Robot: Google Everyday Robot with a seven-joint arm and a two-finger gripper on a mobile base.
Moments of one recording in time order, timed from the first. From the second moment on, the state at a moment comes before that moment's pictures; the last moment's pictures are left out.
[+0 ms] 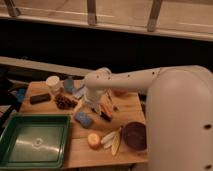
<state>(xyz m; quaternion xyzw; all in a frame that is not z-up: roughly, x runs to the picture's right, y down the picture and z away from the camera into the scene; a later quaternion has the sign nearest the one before) -0.095 0.134 0.803 -0.39 0.16 0.65 0.63</state>
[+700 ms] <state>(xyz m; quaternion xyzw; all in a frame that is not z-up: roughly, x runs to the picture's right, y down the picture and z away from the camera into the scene) -0.112 0.144 0.808 -0.41 0.16 0.63 0.64</state>
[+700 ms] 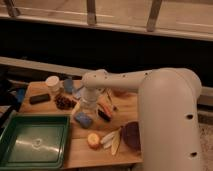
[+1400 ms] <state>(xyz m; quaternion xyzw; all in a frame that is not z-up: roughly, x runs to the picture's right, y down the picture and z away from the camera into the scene) -0.095 0.154 0.815 -0.40 0.18 0.63 0.64</state>
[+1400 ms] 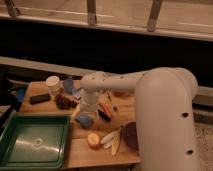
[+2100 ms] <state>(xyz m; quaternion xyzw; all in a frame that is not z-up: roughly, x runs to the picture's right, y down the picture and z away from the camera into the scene) -0.092 0.170 0.842 -0.42 0.18 0.65 0.61</state>
